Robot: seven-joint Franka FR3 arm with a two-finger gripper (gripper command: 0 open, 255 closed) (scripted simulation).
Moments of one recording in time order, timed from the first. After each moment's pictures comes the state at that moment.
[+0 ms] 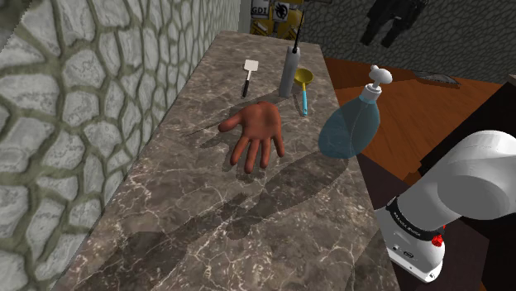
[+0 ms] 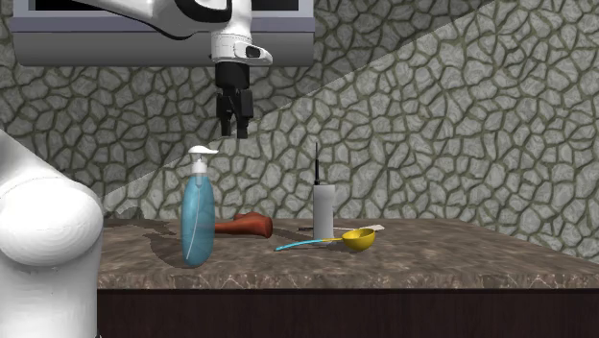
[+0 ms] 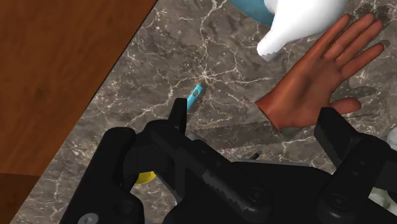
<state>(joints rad) -0.02 -0.81 -0.05 -2.29 0.11 1.59 0.13</state>
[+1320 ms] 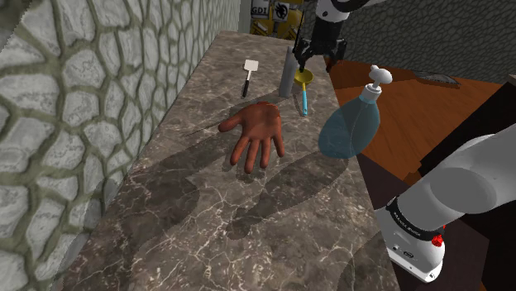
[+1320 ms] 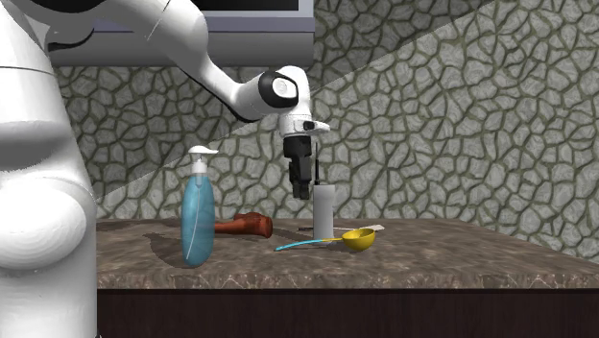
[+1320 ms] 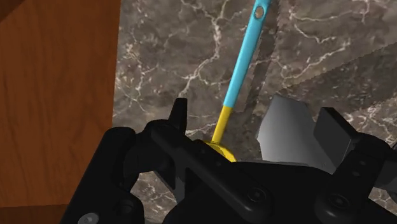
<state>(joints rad) -0.18 -0.24 0.09 -2.22 -0.07 2.00 0.54</state>
